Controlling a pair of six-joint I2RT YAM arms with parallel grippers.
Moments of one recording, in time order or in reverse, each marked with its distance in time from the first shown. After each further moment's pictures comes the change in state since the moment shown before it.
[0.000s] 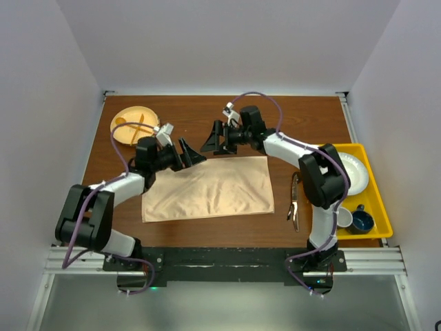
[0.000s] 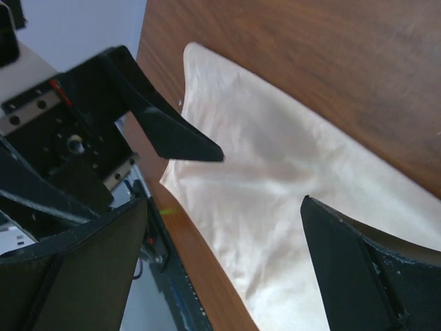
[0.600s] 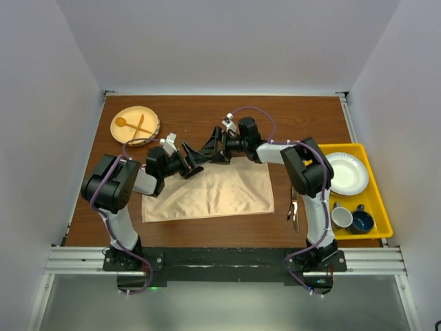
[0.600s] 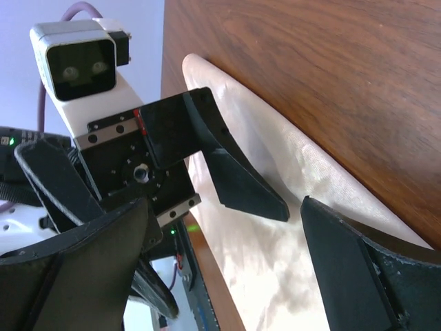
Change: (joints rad) left arm -0.047 0.394 -0.088 0.571 -0.014 -0.397; right arm 0.006 0.219 -0.072 0.404 -0.101 0.299
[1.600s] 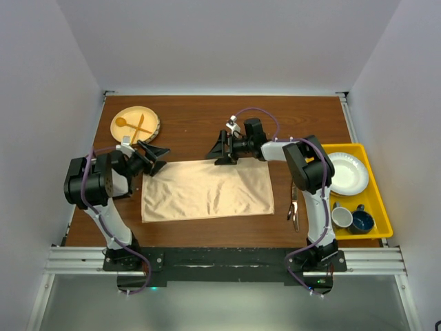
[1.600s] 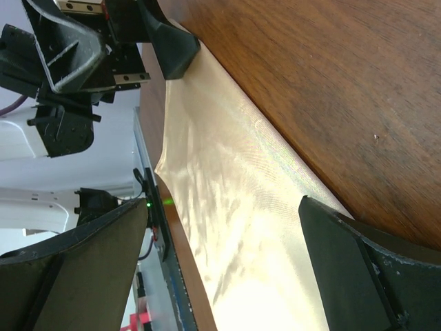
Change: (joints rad) left arm 0.442 0.045 -0.051 0.064 0.154 -0.001; right arm -0.075 0.043 0.001 -0.083 -0.100 -0.177
